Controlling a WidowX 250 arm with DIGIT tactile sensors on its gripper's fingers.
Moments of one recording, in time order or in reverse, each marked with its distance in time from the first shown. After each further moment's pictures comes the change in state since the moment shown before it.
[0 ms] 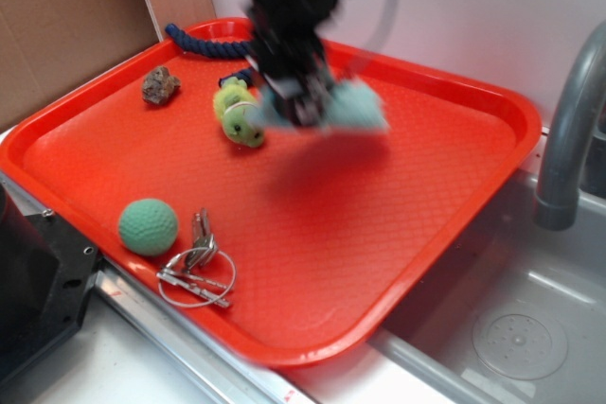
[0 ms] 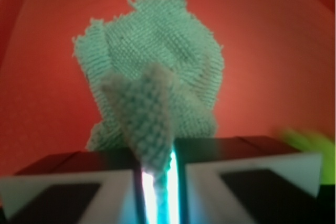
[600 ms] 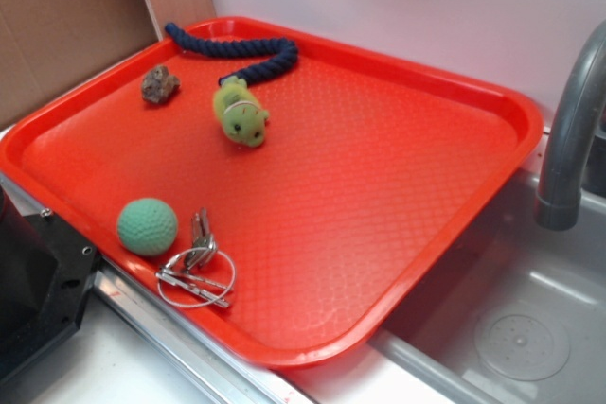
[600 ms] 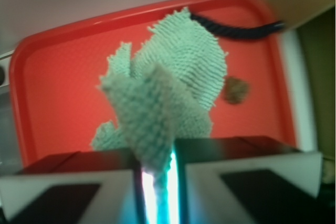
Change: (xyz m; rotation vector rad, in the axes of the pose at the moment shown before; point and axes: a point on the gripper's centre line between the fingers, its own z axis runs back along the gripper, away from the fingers) arm -0.017 0.037 0.134 0.003 -0.019 0.290
